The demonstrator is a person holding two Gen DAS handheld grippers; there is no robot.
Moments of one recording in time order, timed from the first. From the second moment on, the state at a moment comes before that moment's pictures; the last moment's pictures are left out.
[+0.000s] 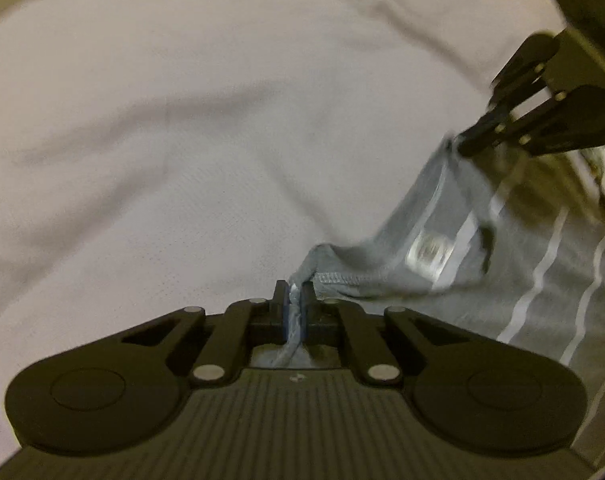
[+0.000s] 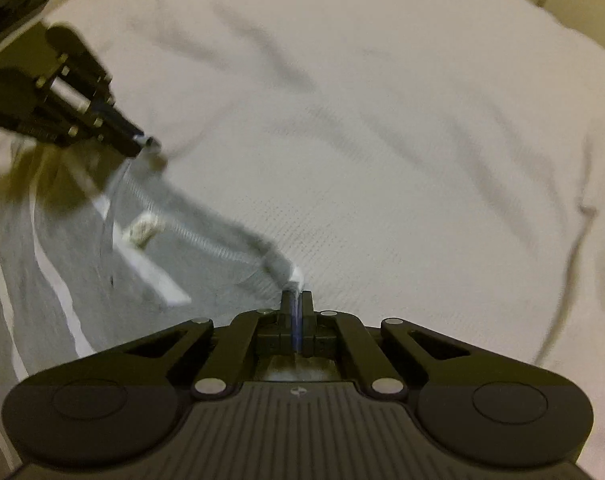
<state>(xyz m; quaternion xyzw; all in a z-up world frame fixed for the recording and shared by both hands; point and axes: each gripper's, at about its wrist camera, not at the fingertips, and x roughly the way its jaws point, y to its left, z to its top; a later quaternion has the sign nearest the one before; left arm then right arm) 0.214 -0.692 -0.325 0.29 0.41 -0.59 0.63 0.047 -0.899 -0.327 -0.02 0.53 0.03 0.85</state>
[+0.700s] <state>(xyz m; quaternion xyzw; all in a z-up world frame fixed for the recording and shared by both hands) 0.193 -0.693 -0.279 0.23 0.38 -0.53 0.73 -0.163 -0.960 -0.302 0.25 0.44 -0.27 0.82</state>
